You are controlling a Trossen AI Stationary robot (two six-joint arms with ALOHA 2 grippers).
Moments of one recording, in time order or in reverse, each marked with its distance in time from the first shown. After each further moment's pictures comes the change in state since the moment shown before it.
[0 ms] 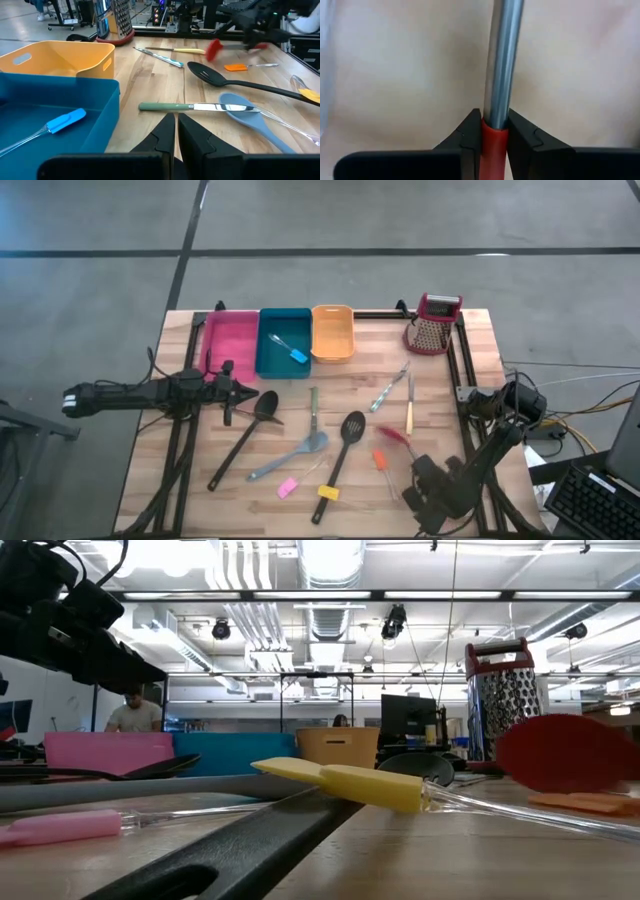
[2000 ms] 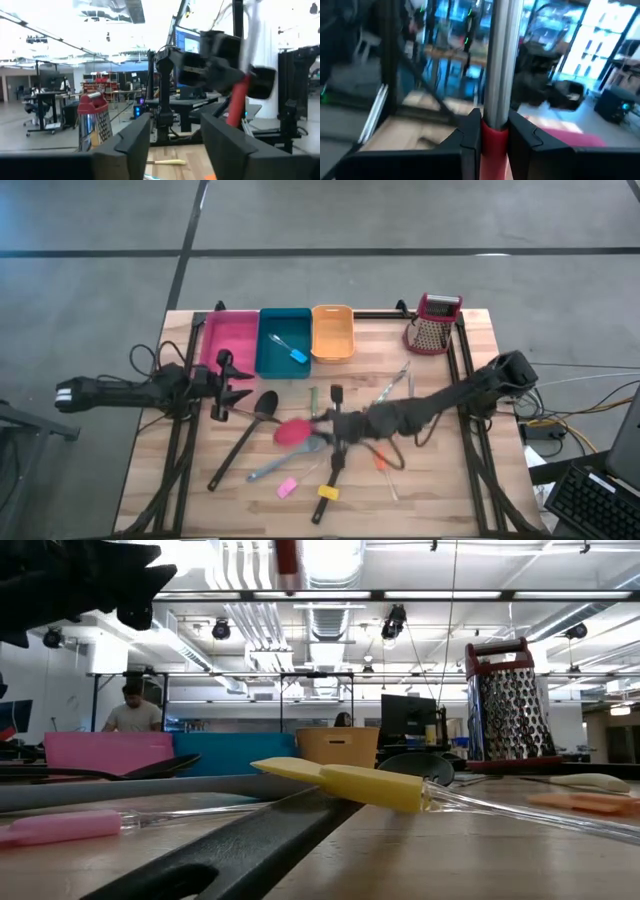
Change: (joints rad) left arm -0.004 0.184 0.000 0.738 0.133 0.043; right arm -0.632 -0.152 0.028 1.593 0.218 -2.161
